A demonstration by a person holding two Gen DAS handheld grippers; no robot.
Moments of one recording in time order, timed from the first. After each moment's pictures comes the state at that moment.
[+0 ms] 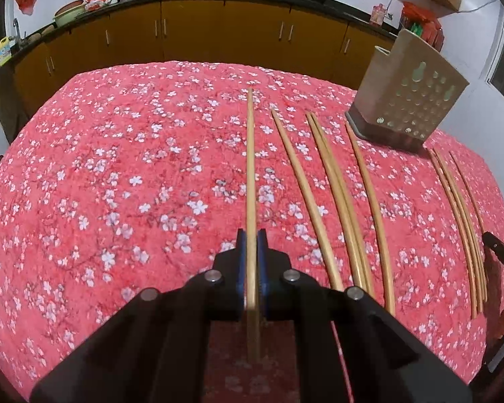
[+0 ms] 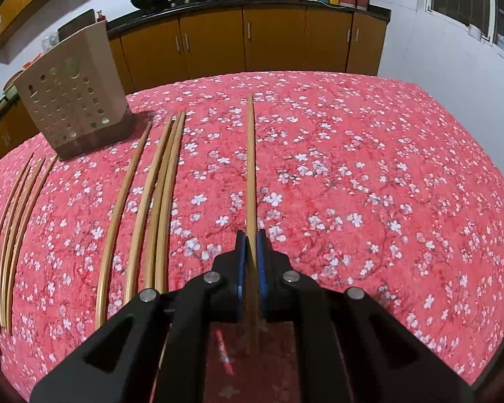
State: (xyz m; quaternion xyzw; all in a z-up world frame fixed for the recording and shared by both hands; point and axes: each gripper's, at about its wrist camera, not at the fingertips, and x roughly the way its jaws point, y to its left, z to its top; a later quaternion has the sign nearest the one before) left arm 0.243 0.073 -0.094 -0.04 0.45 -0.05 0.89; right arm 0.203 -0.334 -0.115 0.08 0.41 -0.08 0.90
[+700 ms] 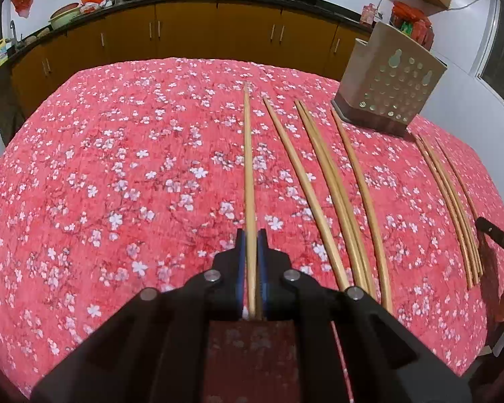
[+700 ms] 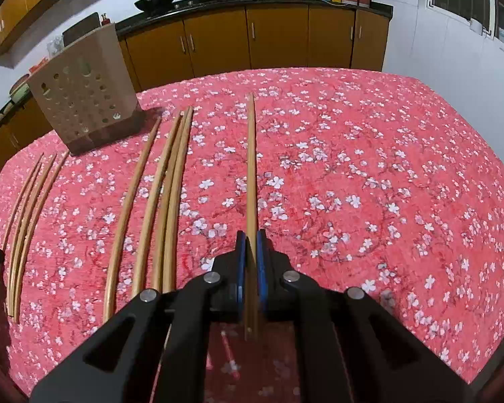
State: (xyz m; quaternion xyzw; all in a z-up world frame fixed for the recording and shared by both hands) left arm 0.212 0.073 -0.089 -0.04 0.45 -0.06 0.89; right arm 0.182 -0.332 -0.104 0.09 0.41 -0.07 0.91
